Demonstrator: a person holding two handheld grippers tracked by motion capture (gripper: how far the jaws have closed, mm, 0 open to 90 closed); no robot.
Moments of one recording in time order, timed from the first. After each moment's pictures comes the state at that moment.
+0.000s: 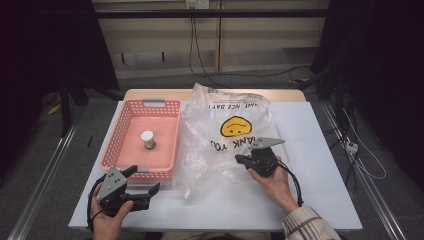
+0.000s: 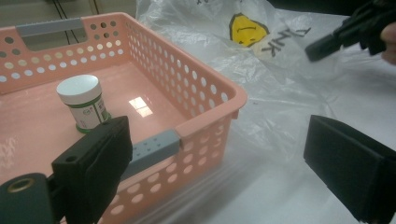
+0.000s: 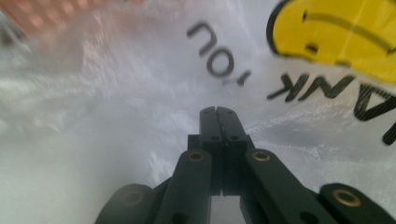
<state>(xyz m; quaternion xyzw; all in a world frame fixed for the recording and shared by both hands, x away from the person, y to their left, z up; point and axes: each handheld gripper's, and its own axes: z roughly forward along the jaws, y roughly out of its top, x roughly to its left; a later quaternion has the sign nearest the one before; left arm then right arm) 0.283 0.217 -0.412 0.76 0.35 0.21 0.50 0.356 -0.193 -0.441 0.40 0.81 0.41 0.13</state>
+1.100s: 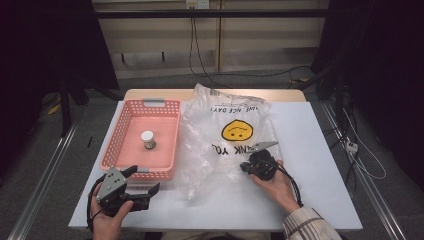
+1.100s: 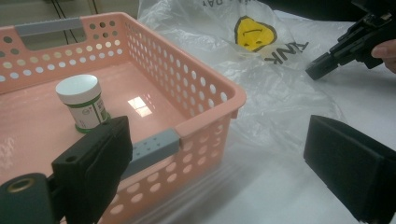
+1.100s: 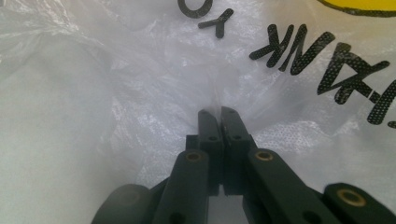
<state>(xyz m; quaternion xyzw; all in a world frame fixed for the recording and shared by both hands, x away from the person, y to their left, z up) 0.283 0.218 -0.412 0.76 0.35 0.21 0.50 0.357 -0.197 -0.457 0.44 0.83 0.32 0.11</state>
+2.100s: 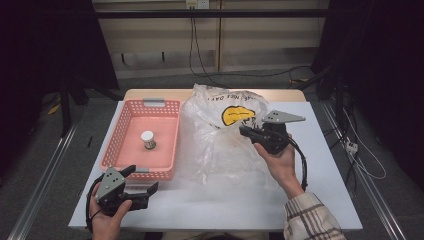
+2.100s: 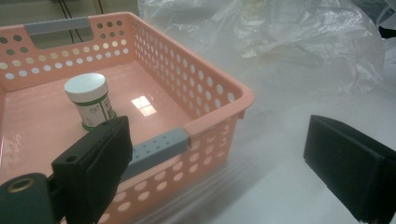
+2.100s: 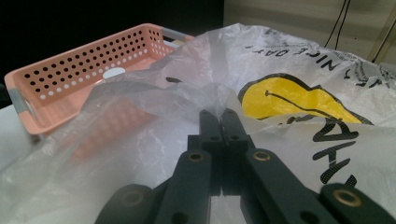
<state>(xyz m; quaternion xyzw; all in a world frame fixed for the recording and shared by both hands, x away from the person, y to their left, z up) 0.283 0.221 -0.412 0.76 0.36 0.21 0.50 0.373 -0.206 -0.357 0.40 0.74 0.50 0.18</state>
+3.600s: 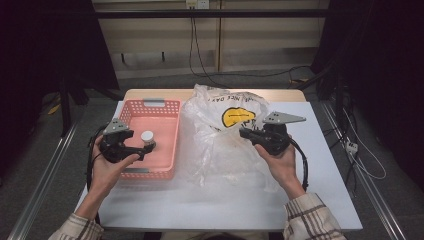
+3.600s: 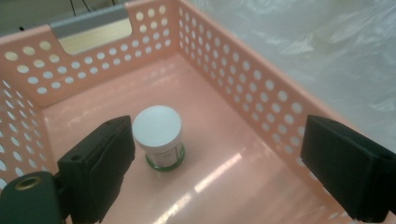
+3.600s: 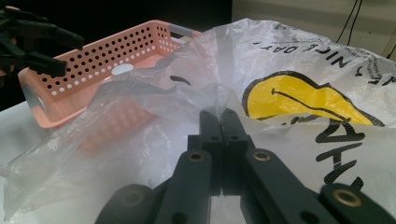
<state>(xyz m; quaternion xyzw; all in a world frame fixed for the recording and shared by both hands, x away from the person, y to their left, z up) 0.413 0.228 -0.379 0.82 0.38 0.16 0.39 0.372 -0.209 -0.361 0.40 0.75 0.51 0.16</state>
